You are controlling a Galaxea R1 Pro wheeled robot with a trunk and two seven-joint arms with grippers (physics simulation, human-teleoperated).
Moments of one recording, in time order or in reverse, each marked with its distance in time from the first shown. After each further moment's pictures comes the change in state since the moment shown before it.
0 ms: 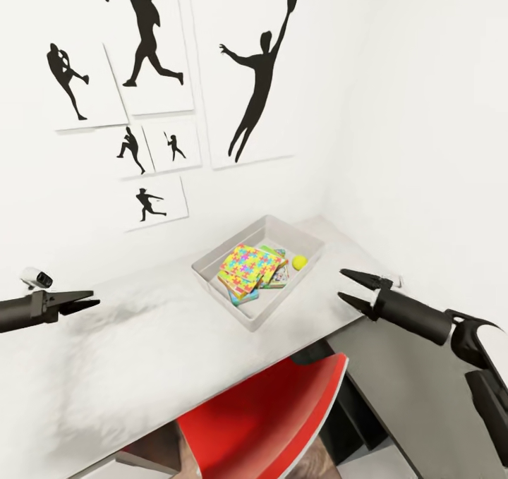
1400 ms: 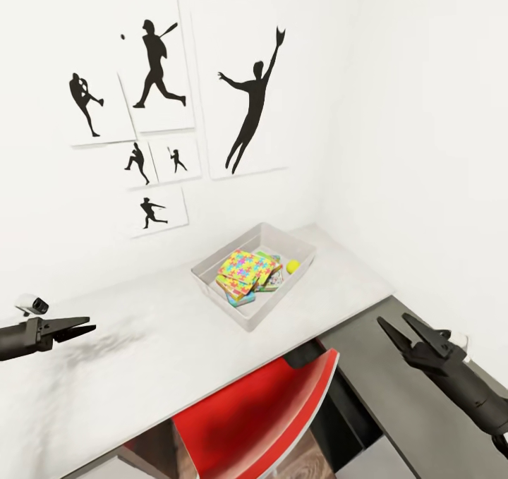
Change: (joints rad) left arm 0.158 -0.008 0.049 -0.057 0.020 -0.003 0.000; right arm 0.343 0.108 -0.244 0.001 0.529 -0.230 0.951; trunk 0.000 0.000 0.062
